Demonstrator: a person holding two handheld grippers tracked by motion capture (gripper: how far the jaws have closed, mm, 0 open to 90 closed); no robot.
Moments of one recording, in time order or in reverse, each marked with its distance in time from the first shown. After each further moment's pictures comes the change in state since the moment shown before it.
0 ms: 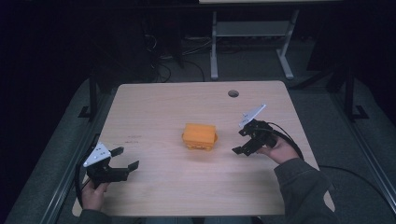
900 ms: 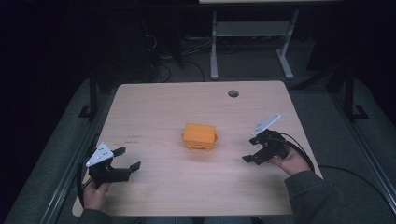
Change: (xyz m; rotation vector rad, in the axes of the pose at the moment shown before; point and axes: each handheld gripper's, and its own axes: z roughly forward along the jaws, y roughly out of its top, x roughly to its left) left arm -0.002 0.001 0.003 0.015 -0.010 0.018; right arm 0.007 -0.046 -0.007 -0.017 -0.003 0.087
